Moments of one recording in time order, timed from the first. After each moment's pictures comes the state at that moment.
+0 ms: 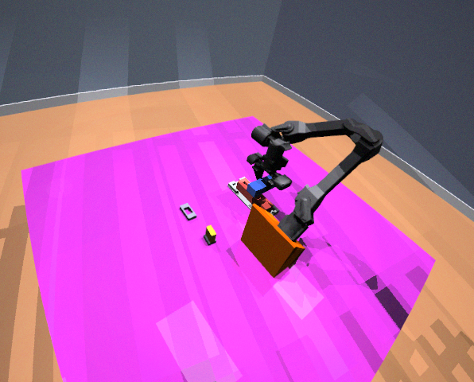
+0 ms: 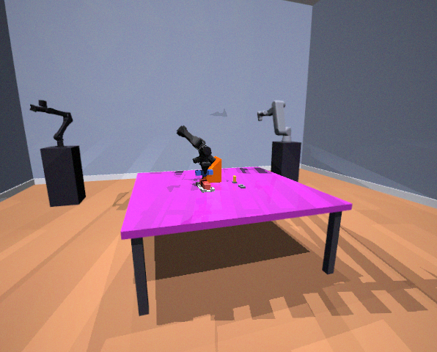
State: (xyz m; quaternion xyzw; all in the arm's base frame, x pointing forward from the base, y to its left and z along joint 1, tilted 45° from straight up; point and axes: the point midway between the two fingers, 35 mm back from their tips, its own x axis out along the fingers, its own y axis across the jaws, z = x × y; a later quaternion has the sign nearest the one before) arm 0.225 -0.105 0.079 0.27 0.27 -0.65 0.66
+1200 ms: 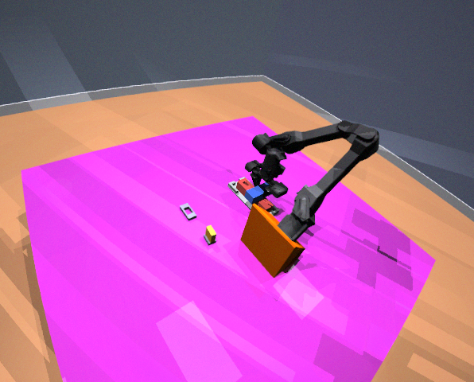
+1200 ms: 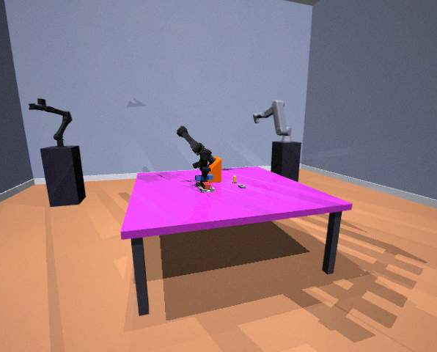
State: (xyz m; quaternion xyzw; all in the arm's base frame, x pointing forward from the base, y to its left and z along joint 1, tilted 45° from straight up) arm 0.227 -0.133 0.053 0.27 0.26 -0.65 0.66
